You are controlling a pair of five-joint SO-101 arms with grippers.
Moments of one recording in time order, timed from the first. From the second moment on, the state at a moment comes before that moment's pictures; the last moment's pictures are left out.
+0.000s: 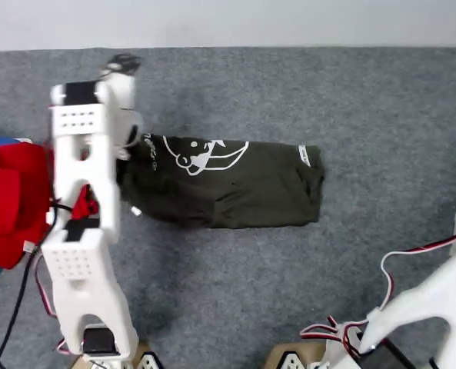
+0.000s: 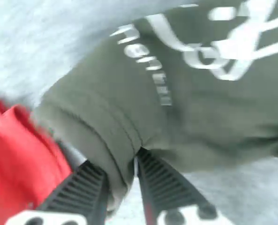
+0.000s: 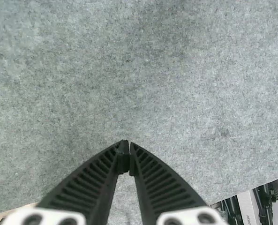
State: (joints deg) left arm -4.0 33.3 -37.9 99.6 -11.9; right arm 46.0 -23.8 -2.0 100.2 34.1
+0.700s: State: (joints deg) left arm 27.6 31.1 -44.4 99.7 -8.7; right arm 46.0 -23.8 -2.0 100.2 34.1
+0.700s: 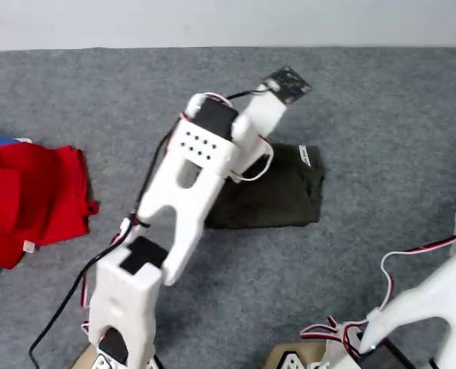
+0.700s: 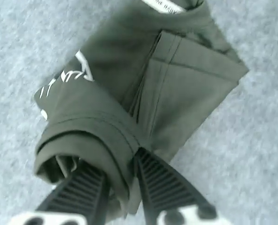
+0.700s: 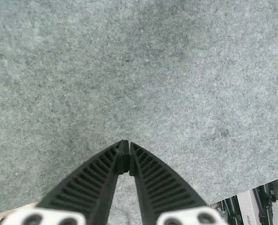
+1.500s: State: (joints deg) left arm 33.2 43.8 -63.0 99.8 -7.3; right arm 46.0 -23.8 -0.2 100.2 34.1
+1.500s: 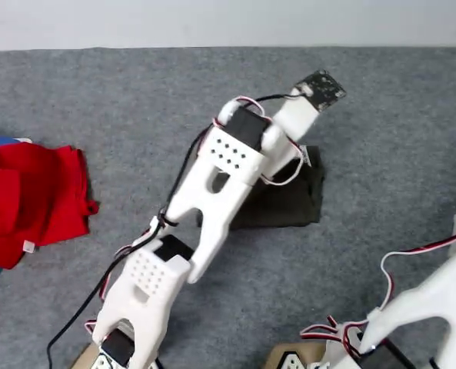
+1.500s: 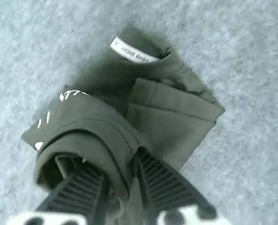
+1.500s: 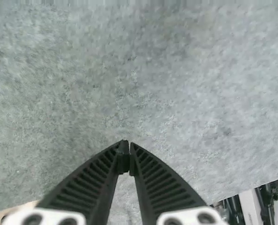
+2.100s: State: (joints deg) left arm 34.0 49.5 -68.7 99.8 -2.8; right arm 46.0 -24.1 1.8 100.2 34.1
